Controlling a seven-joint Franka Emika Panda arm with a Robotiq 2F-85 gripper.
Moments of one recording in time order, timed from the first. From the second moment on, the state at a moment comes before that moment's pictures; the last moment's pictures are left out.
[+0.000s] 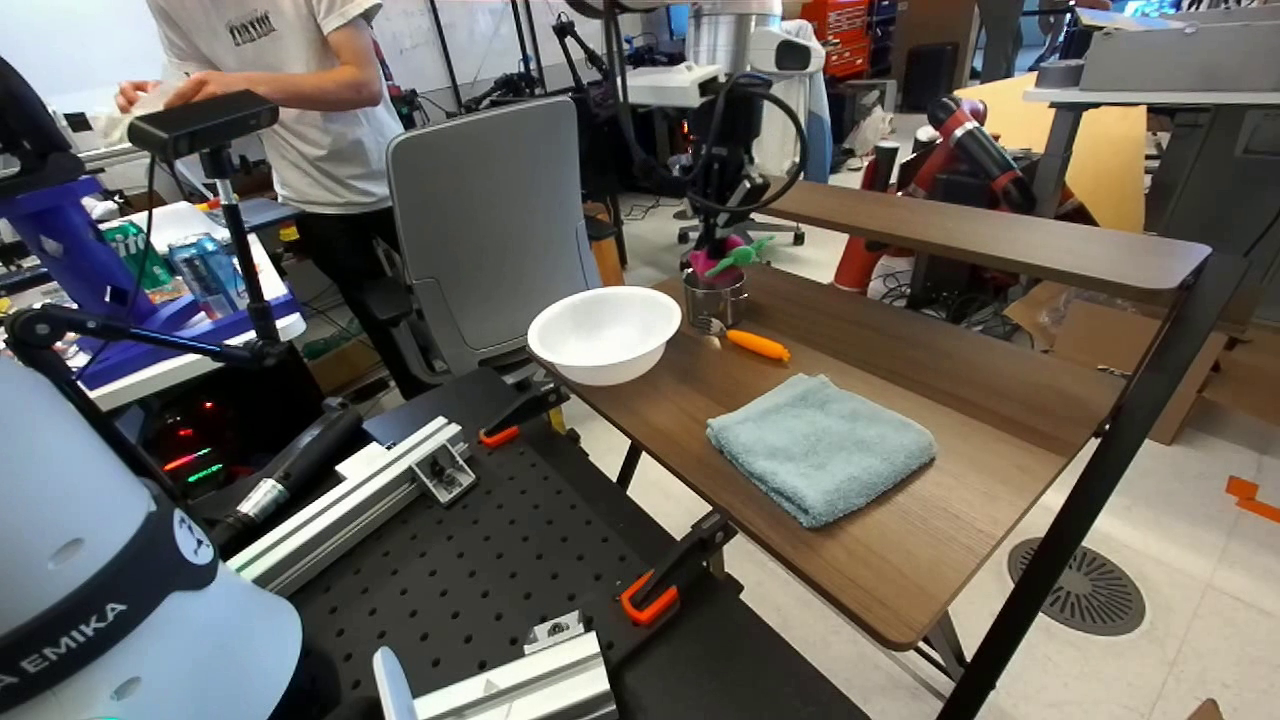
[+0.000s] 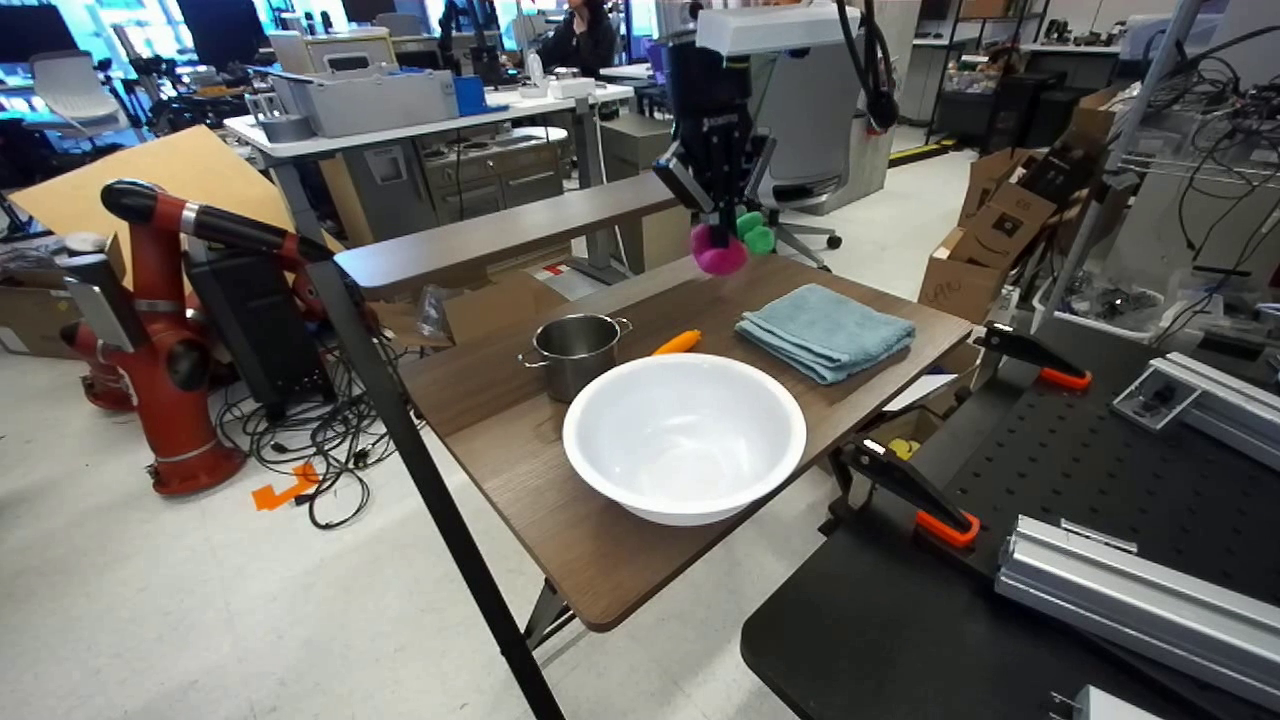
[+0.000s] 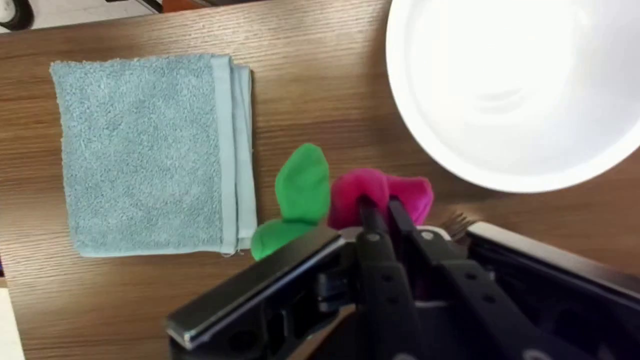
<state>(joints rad) 0.15 0.39 0.01 -1.96 0.00 2.18 0.22</state>
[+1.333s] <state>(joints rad) 0.29 0.56 0.08 -1.95 -0.09 2.18 0.23</state>
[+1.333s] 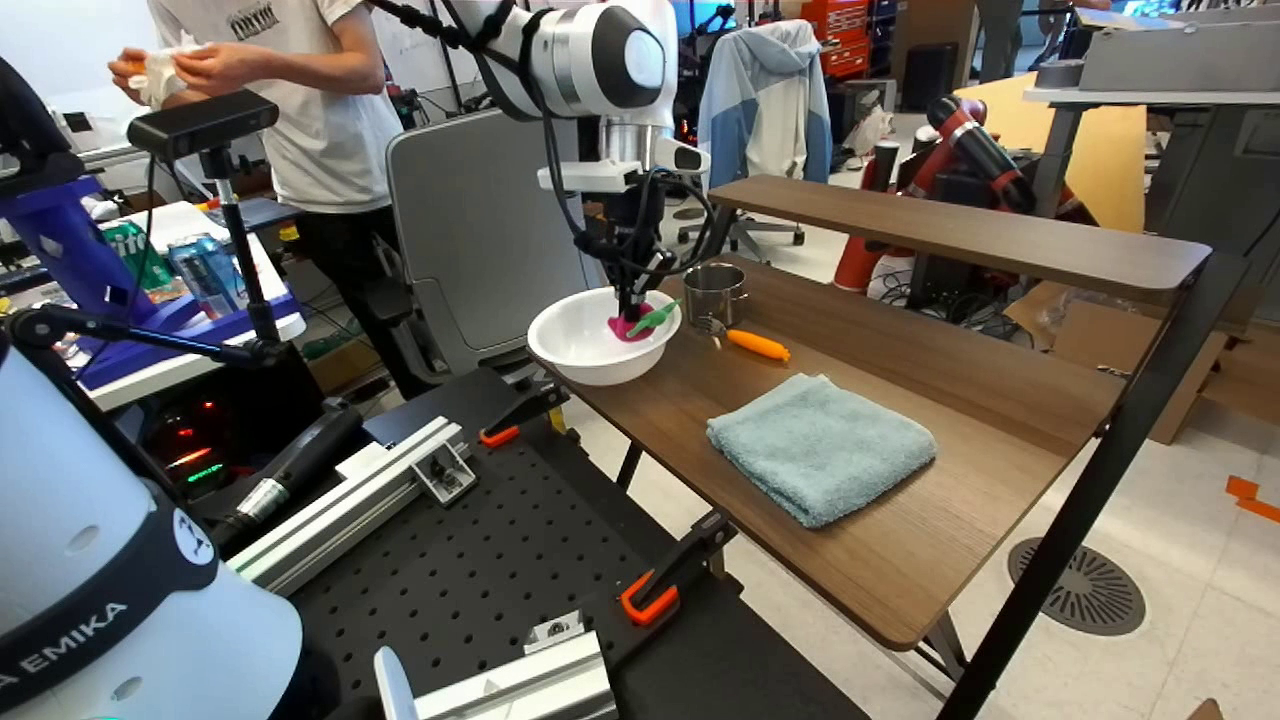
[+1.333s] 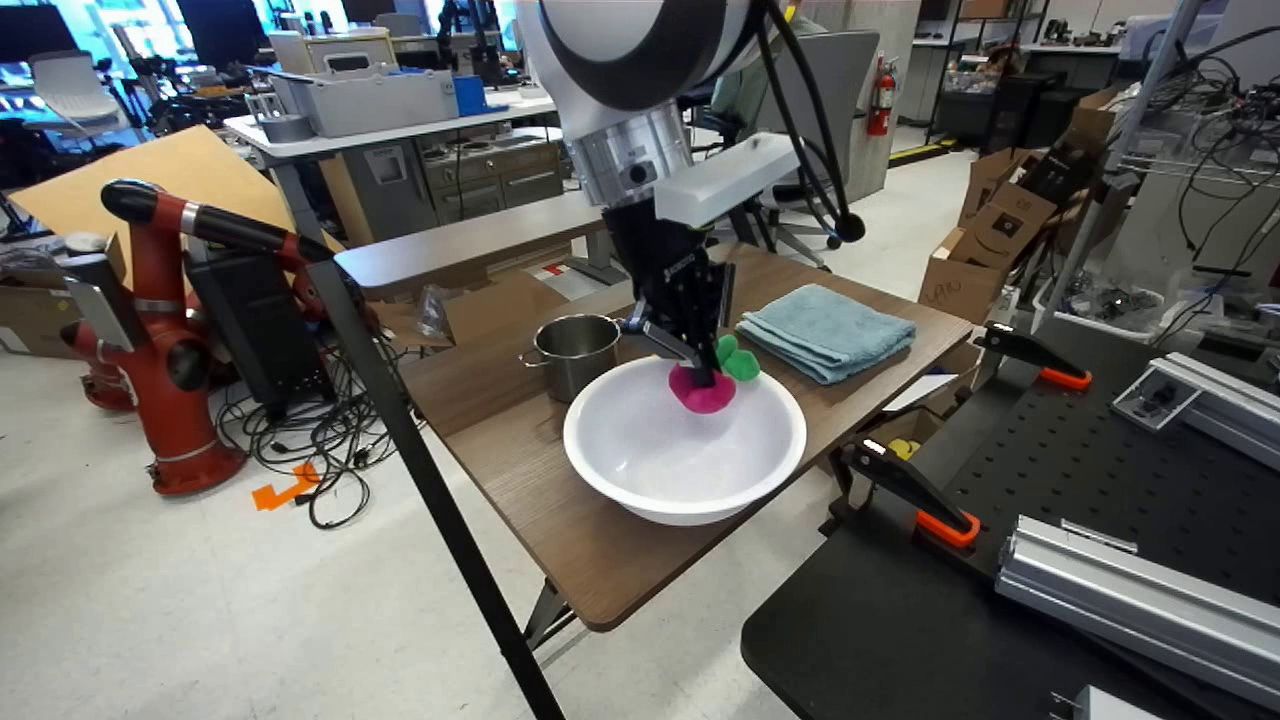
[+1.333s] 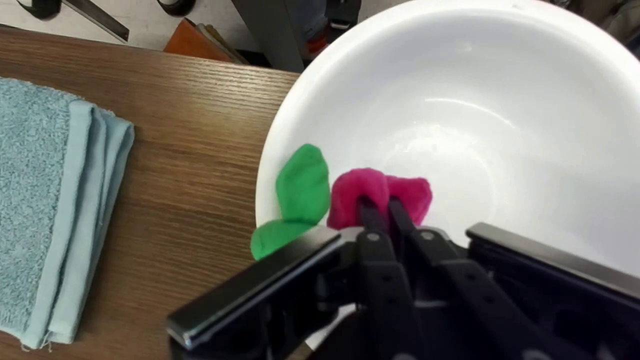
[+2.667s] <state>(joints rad) 0.32 0.50 0.09 -1.93 -0.10 2.14 0.21</state>
